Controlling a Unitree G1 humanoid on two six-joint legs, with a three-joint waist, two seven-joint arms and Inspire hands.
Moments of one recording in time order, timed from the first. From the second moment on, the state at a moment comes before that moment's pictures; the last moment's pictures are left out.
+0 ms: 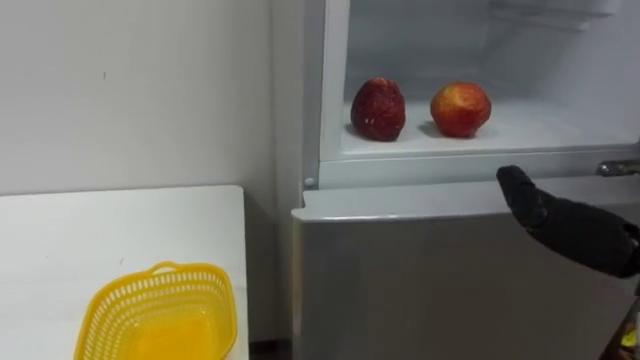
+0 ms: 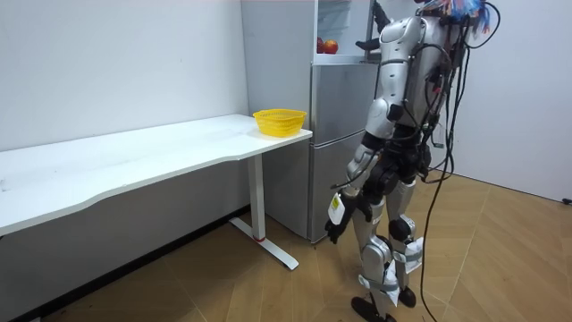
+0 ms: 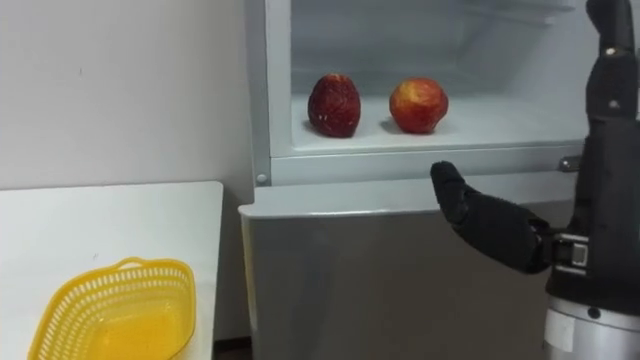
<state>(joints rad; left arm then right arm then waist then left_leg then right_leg) 0.18 0.27 -0.16 1.14 0.30 0.00 -0.06 -0.13 -0.39 -0.06 -0.32 -0.36 -0.22 -0.54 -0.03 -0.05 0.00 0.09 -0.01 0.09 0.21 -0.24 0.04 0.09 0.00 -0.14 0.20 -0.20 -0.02</state>
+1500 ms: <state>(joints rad) 0.17 0.29 -0.16 0.99 0.43 0.07 -0.15 -0.57 -0.43 0.01 0.06 -0.18 -0.08 -0.38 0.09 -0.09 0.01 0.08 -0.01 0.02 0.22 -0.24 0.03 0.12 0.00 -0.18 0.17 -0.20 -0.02</state>
